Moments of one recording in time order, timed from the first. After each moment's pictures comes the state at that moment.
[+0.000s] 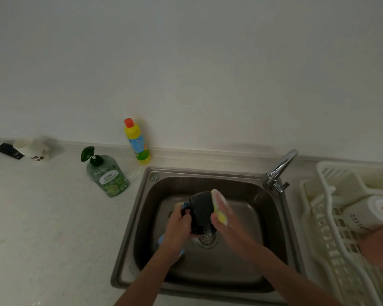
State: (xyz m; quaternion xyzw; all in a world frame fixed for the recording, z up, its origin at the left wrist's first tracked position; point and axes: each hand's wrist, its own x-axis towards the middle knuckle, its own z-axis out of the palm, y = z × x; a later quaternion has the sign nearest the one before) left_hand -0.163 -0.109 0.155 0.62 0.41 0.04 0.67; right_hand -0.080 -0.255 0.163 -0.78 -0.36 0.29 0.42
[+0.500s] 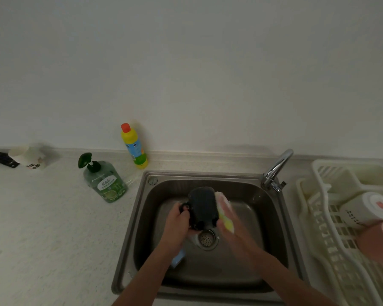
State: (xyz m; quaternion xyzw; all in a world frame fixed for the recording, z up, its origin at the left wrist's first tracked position) left_hand -0.156 -0.099 0.161 0.60 0.40 0.05 0.69; right_hand -0.087 -0.265 0.163 -0.76 -0.35 0.25 0.48
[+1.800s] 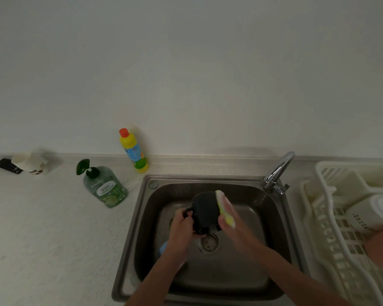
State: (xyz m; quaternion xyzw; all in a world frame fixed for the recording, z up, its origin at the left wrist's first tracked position) left_hand -0.142 -0.111 0.147 0.57 0.41 0.06 0.70; right_hand -0.059 -0.265 0.159 -0.76 -0.35 0.29 0.46
